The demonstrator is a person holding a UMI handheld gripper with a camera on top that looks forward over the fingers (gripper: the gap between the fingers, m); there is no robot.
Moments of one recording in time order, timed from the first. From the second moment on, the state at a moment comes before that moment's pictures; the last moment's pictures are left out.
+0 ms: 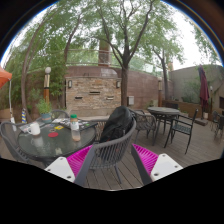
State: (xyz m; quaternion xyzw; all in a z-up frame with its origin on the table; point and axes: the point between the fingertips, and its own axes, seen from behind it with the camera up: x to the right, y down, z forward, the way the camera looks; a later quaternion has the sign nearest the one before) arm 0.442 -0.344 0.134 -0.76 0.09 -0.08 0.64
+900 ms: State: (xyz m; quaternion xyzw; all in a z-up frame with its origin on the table) arm 0.288 0.006 0.106 -0.74 0.03 -0.02 0.67
